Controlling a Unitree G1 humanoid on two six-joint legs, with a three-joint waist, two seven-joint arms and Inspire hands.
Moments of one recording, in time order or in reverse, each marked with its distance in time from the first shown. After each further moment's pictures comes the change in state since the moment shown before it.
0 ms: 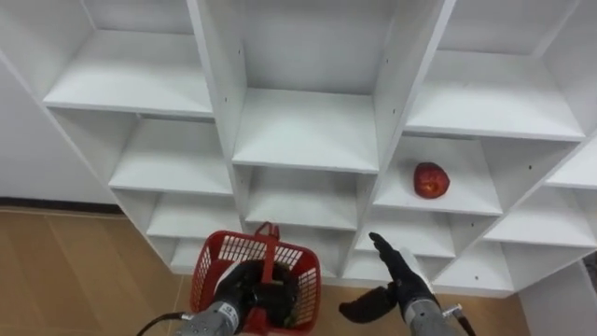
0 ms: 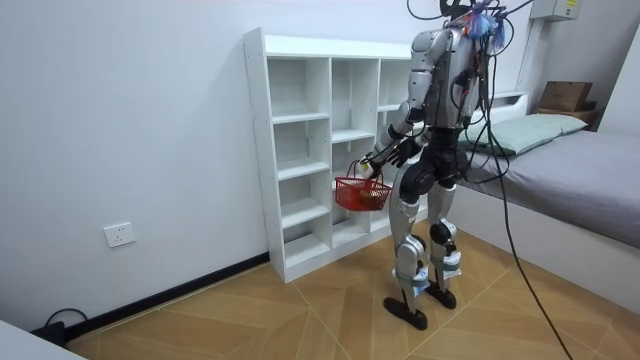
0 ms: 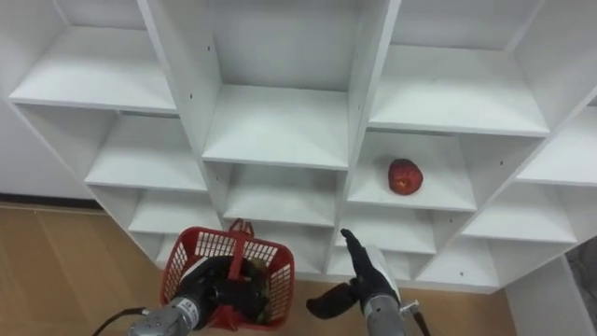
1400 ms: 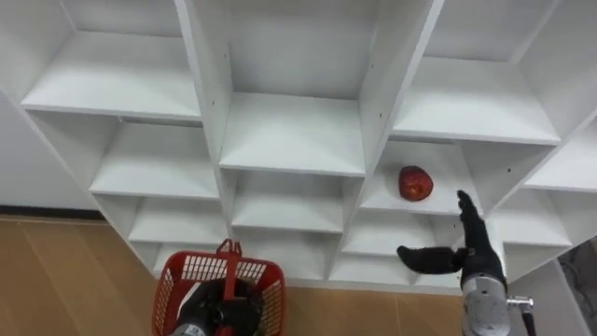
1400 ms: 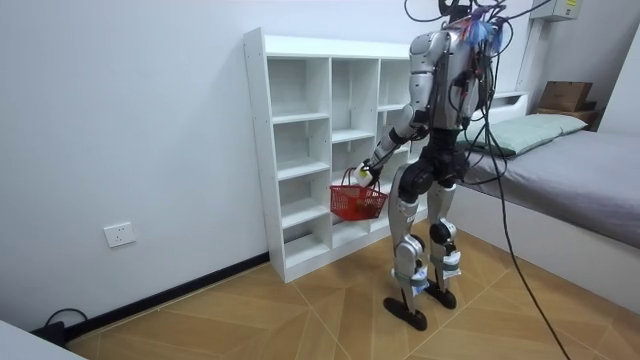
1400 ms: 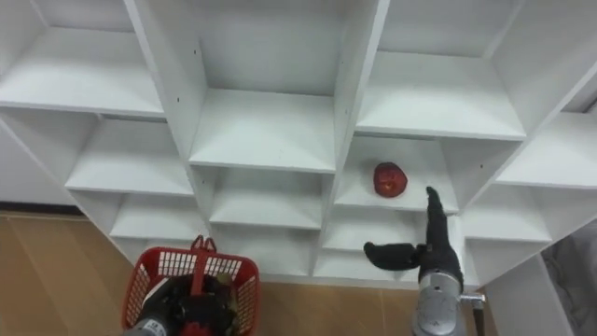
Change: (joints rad) left arm 0.127 0.070 0.123 -0.076 0.018 0.028 0.012; right arm 0.048 -0.098 -0.213 -0.232 0.128 0.012 -0.219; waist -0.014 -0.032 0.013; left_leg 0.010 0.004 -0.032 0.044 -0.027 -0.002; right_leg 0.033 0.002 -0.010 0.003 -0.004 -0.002
